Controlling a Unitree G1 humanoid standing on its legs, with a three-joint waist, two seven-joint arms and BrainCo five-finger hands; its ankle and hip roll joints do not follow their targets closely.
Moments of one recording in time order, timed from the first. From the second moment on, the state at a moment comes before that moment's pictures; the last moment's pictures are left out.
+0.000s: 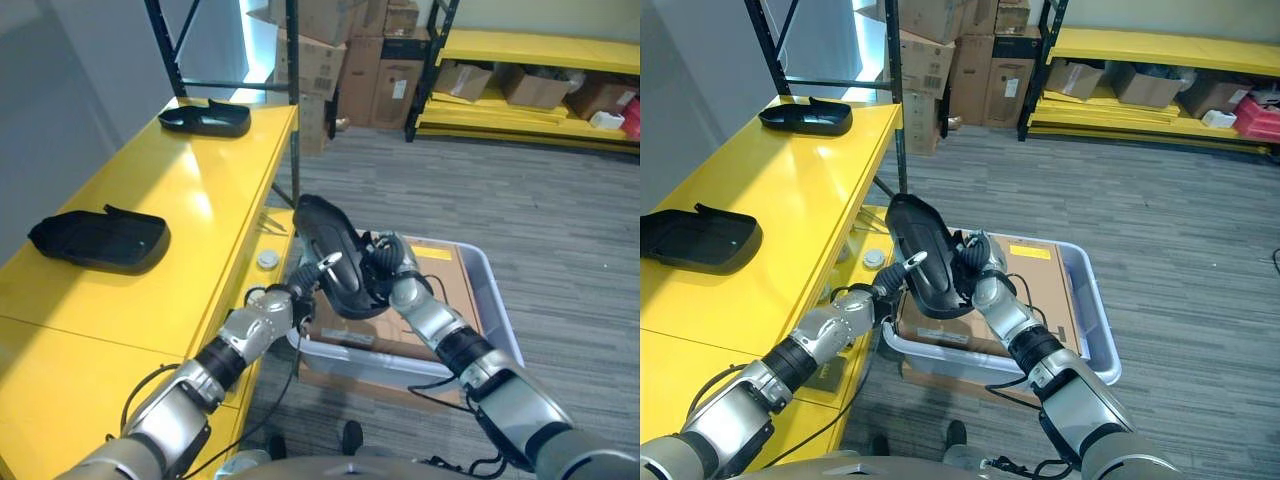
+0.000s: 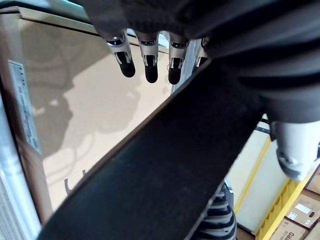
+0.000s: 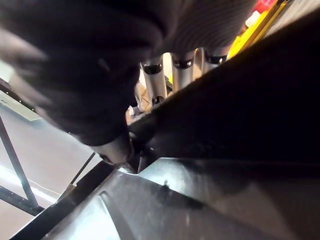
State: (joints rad) left arm -0.51 0.16 -0.60 0.45 -0.80 0.28 0.19; right arm -0.56 -0.40 0.58 0.52 0.03 0.26 -0.47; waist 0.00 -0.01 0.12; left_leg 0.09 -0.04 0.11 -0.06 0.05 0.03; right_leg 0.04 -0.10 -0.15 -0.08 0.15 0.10
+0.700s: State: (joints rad) left arm -0.51 0.24 -0.63 0.40 -0.64 0.24 0.20; right arm -0.54 -0.40 0.58 0.48 0.04 0.21 -0.52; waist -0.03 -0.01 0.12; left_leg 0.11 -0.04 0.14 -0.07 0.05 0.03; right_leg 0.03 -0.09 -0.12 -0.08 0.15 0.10
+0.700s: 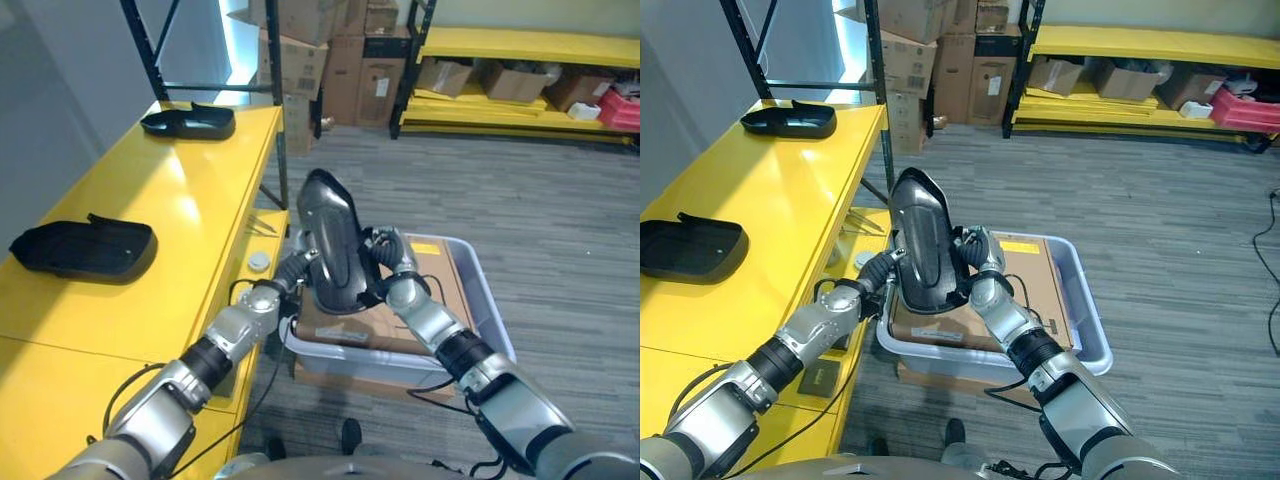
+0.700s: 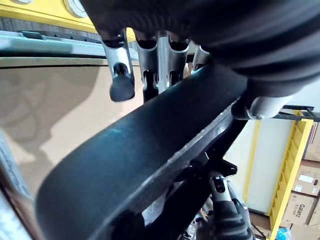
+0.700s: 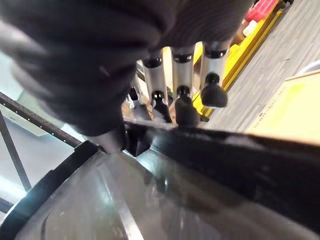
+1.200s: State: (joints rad) left arm -0.51 0.30 -0.62 0.27 -0.65 0.24 0.22; right arm -0.51 -0.28 0.41 0.44 0.64 -0.01 -0.59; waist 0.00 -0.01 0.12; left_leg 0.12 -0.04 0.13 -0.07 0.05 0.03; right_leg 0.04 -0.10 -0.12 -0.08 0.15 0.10
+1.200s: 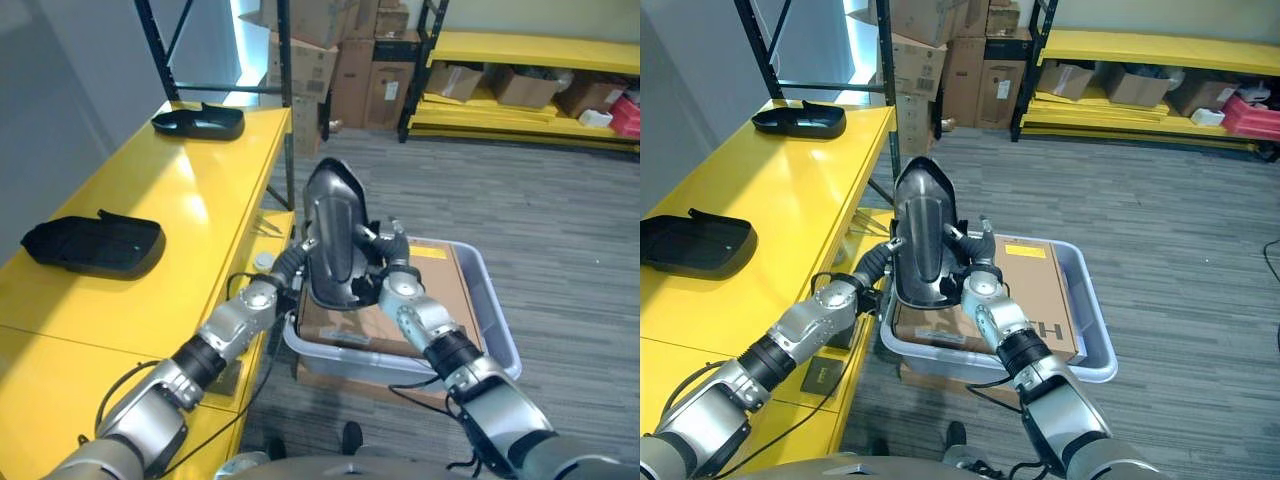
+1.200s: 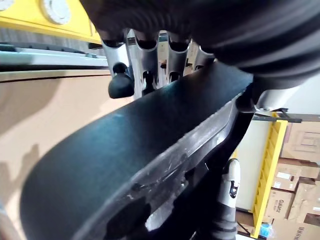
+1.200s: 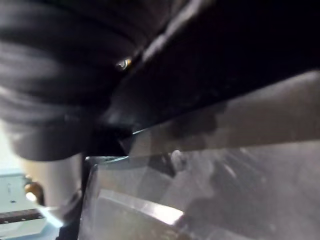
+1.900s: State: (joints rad) left arm -0.36 0.38 -0.41 0.03 -0.57 0.01 0.22; right arm 0.10 -0.37 0.15 0.29 0.46 -0.06 -0.32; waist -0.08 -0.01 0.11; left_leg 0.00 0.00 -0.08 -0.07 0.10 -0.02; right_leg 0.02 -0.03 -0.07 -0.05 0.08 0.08
